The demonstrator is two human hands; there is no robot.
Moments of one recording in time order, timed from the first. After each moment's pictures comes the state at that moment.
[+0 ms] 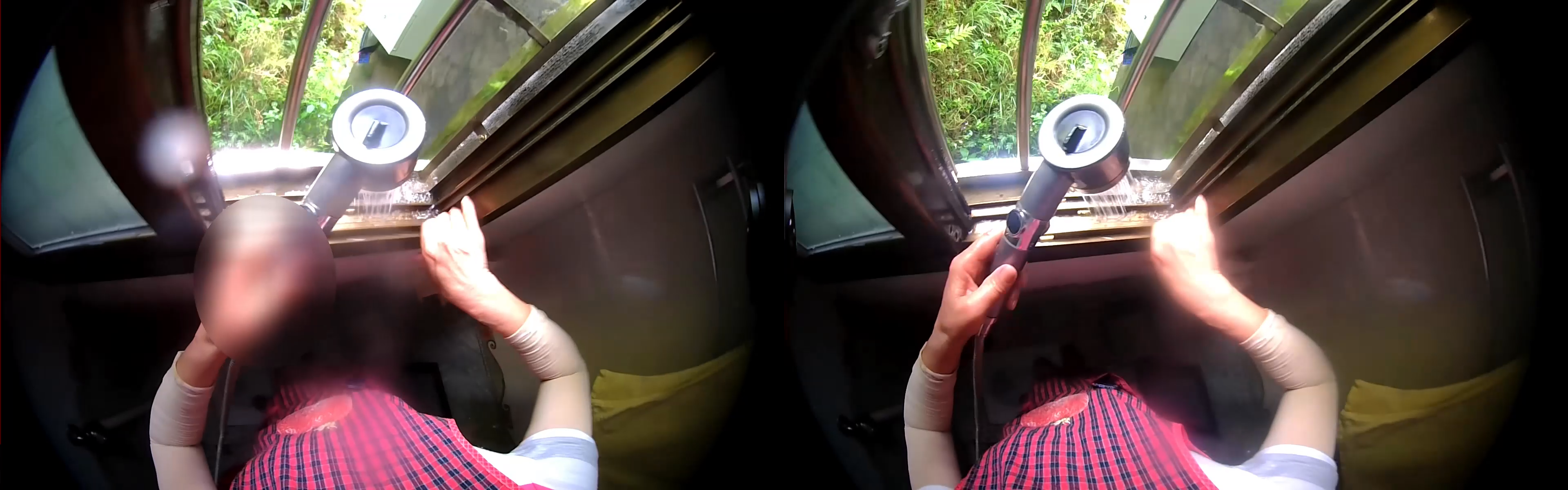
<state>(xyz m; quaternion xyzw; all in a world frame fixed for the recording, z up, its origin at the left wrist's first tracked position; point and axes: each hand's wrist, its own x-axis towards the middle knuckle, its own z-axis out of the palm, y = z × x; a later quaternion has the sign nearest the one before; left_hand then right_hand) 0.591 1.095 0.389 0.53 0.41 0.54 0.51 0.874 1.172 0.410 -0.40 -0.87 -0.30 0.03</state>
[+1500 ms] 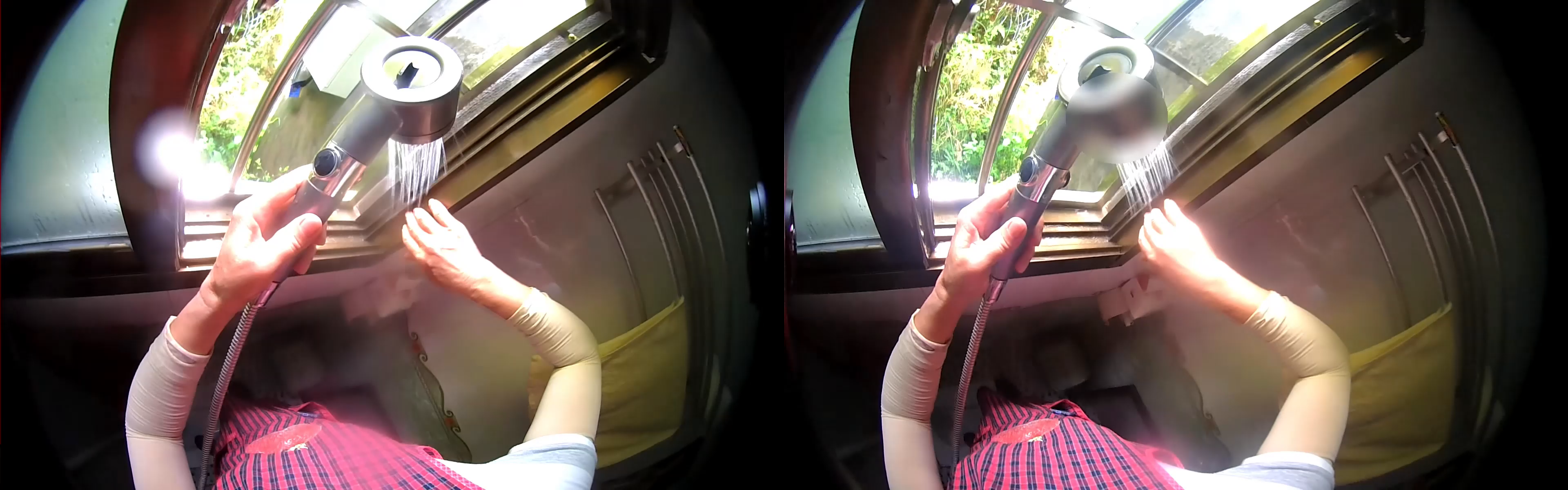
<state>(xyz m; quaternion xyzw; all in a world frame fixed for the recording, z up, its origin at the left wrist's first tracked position) 0.622 1.140 0.440 0.53 0.09 0.61 0.58 0.906 1.163 0.520 -0.23 -0.85 -0.41 -0.25</state>
